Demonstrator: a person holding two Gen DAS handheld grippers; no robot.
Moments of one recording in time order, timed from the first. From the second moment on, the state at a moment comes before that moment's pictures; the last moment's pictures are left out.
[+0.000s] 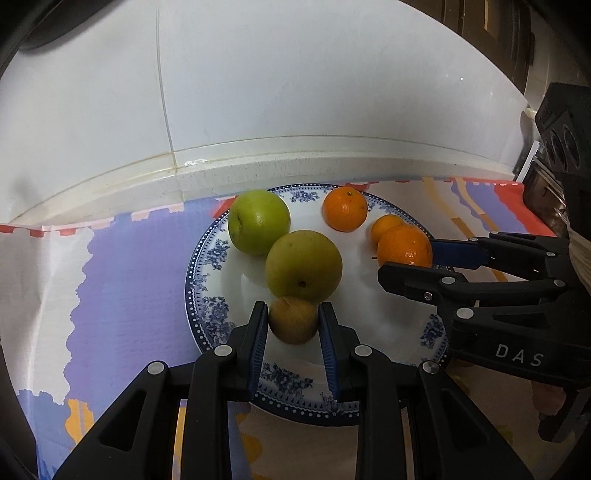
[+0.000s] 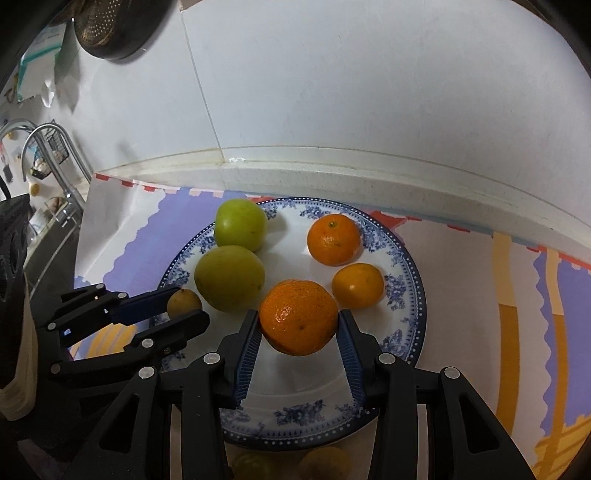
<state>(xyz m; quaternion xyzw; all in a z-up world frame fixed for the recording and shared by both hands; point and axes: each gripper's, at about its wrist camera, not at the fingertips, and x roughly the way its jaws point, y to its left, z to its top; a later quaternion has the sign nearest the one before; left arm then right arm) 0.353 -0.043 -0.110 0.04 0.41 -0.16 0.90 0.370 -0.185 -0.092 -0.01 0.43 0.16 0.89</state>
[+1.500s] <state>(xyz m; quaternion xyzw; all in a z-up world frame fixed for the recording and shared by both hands) 0.222 -0.027 0.003 0.12 0.24 -0.21 0.94 0.202 -0.199 0.000 -0.01 0.31 0.03 0.95</state>
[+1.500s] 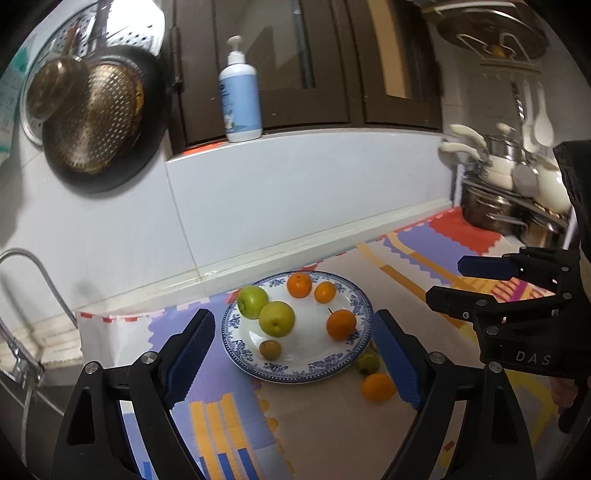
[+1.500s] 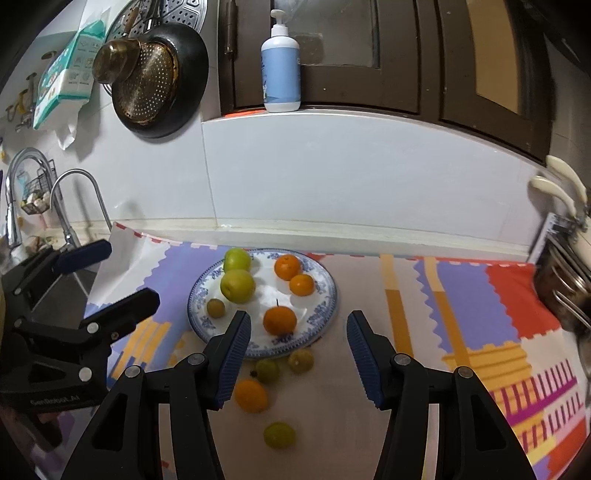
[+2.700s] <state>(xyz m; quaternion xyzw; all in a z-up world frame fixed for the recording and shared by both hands) 0.246 -0.061 -0.099 0.21 0.33 -0.43 0.81 0.197 -0.192 -0.104 0.02 0.47 0.00 0.88</state>
